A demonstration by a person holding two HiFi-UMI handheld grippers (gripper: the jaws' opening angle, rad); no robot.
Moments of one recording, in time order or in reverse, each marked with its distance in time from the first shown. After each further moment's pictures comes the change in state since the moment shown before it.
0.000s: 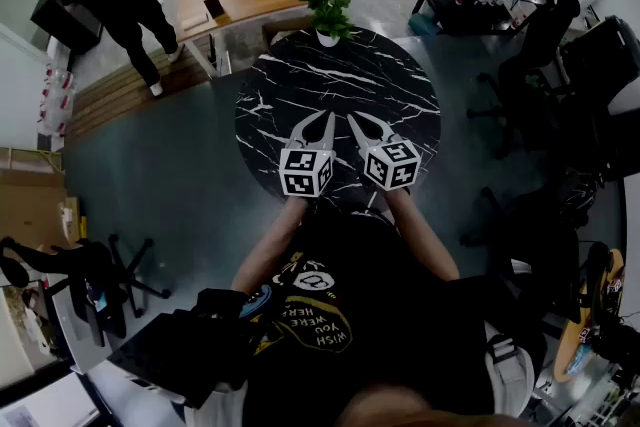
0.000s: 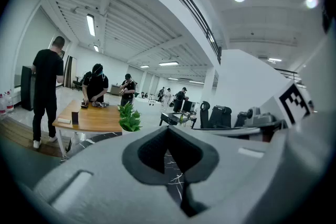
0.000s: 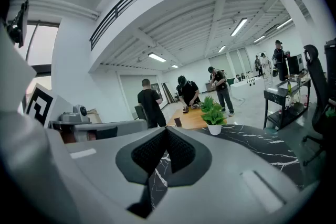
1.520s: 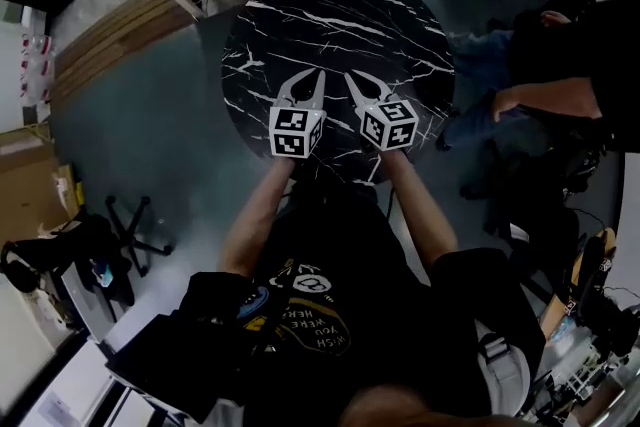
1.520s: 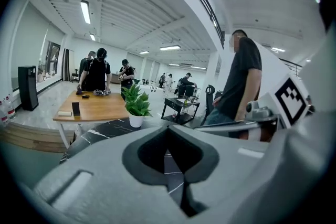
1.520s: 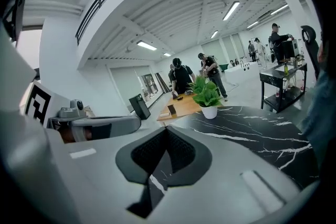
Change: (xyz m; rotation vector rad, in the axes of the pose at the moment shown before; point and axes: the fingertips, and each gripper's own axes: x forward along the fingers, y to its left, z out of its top) left arm 0.072 0.079 -0.057 0.031 0.165 -0.006; right arm 0.088 -0.064 -0.058 0.094 0.116 -0.052
